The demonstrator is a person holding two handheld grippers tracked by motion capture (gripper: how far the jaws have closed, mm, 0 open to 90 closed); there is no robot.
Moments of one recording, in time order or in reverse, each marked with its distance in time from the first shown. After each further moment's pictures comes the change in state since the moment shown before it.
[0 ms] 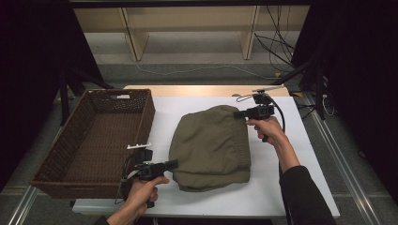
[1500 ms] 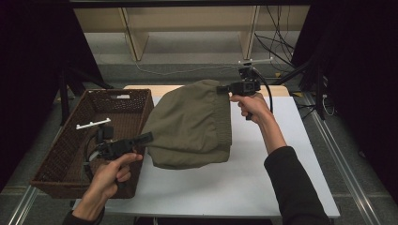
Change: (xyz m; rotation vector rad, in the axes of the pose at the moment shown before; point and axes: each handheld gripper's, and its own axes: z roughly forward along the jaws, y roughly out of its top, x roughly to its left) left arm 0.006 0.064 -0.090 -0.202 -0.170 -0.035; right arm 0.073 0.071 -0.009 -0.105 0.075 -0.055
